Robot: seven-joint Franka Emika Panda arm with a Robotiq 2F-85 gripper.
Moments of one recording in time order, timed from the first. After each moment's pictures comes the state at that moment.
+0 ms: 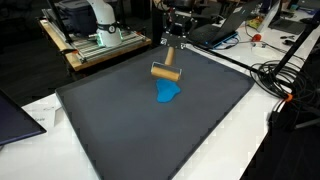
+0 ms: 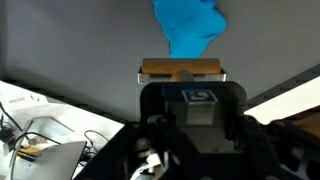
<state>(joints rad) 0.12 0.11 0.12 -2.17 -0.77 2.24 1.70</state>
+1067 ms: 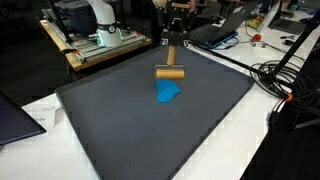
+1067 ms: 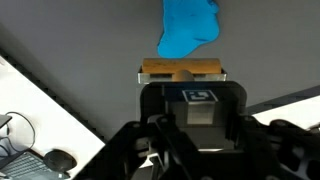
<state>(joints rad) 0.05 0.08 0.03 -2.12 -0.42 2.35 0.88</state>
